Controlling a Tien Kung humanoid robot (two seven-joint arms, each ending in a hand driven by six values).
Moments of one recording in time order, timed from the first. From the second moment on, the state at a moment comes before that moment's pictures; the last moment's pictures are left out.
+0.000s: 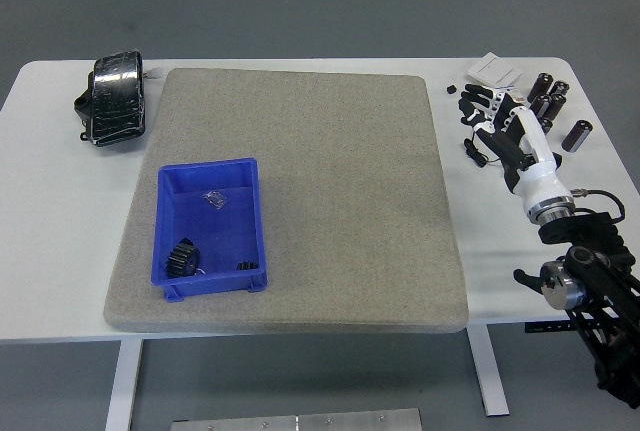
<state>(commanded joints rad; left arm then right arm) 0.00 0.28 -0.77 -0.25 0.67 0.03 0.43 0.22 -0.33 1.17 1.35 -0.89 -0.22 0.24</state>
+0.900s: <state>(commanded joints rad) 0.00 0.28 -0.74 -0.24 0.65 0.04 0.40 0.19 -0.34 1.25 1.40 -0.88 -0.22 0.24</state>
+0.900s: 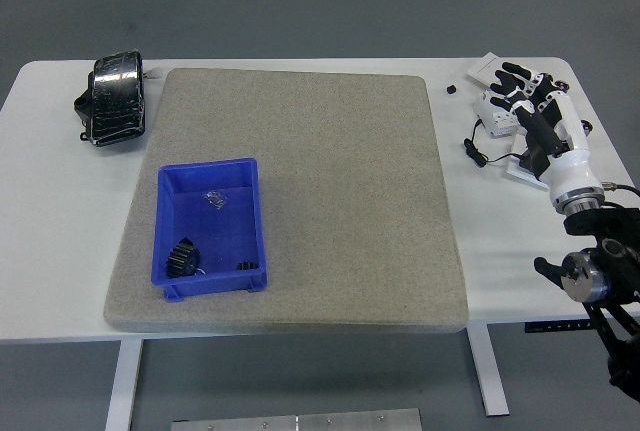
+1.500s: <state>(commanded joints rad) -0.01 0.29 -0.67 -0.24 0.57 0.05 0.36 0.21 -0.35 1.23 1.39 -0.88 -0.21 0.24</state>
